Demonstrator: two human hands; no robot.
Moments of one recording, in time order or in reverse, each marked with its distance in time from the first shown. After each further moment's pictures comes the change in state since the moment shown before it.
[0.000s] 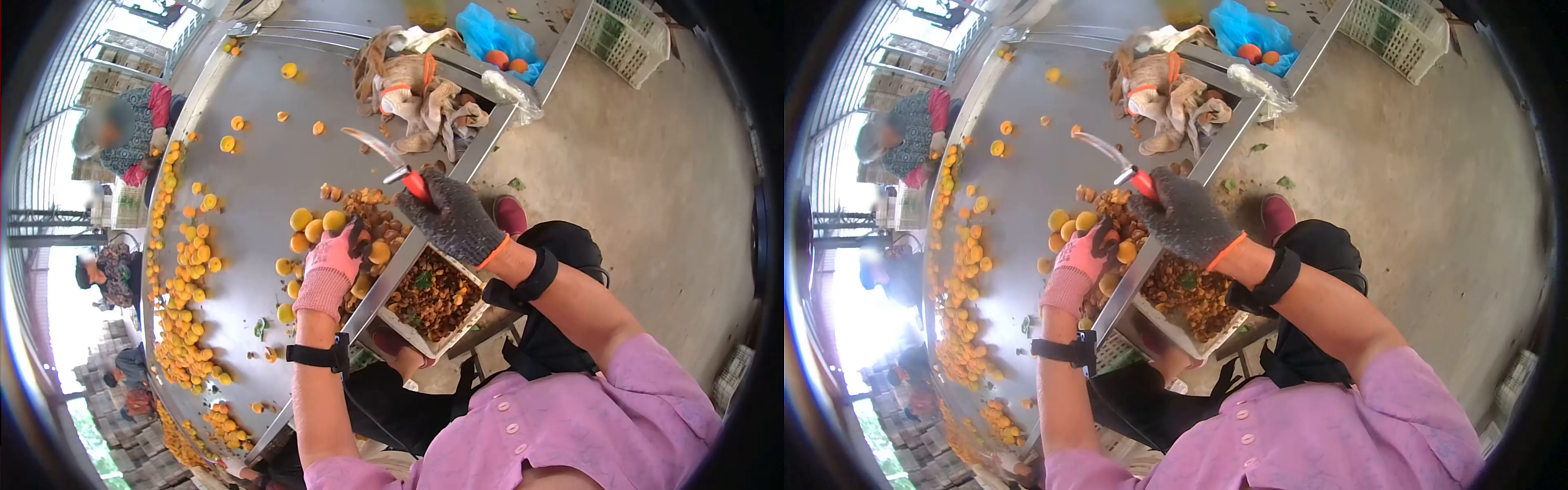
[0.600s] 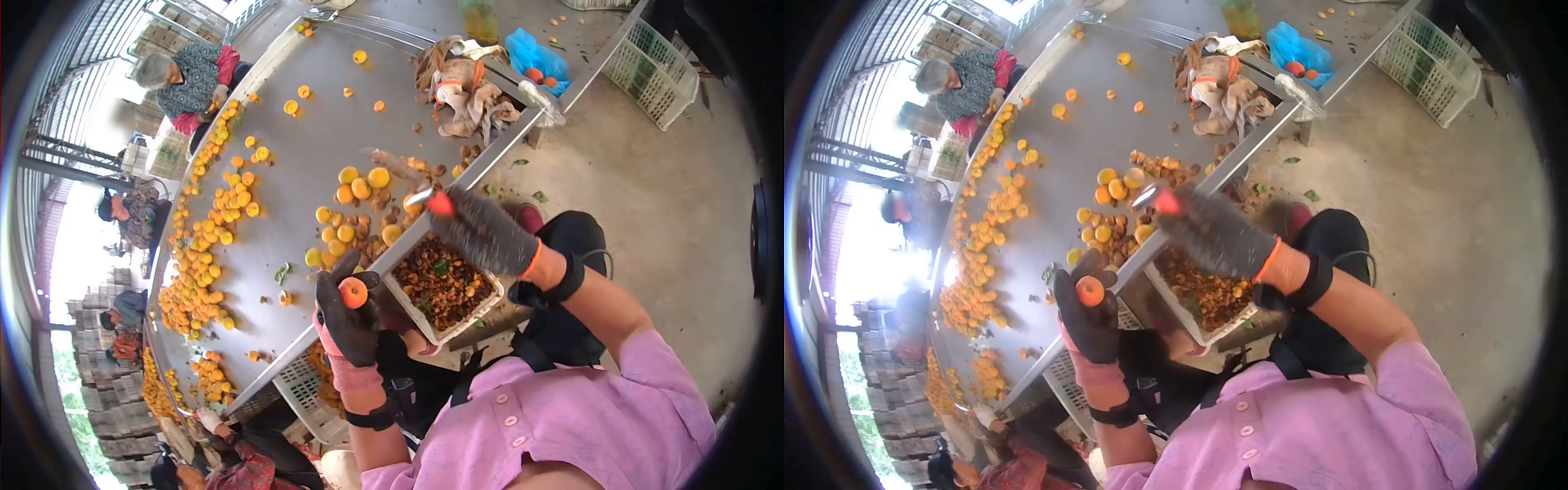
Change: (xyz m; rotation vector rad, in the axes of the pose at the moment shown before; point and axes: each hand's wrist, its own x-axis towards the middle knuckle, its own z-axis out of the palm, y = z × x) left_hand -0.202 0.038 0.013 -1.704 0.698 -0.081; right_hand -0.065 -0.003 0.002 -0.015 -0.245 -0.778
